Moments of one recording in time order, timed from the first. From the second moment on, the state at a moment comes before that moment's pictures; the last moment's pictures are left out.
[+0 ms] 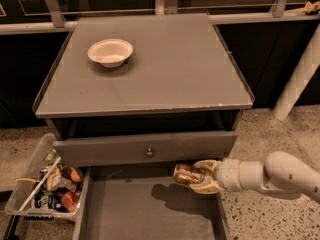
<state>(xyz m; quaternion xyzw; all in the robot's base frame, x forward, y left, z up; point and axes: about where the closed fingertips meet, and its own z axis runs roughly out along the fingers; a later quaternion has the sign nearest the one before) 0.484 -0.145 0.559 -0.53 0.70 0.24 0.41</state>
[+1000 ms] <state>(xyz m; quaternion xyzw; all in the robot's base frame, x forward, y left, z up) 0.487 -0.154 0.689 -0.58 0.66 0.21 0.43</state>
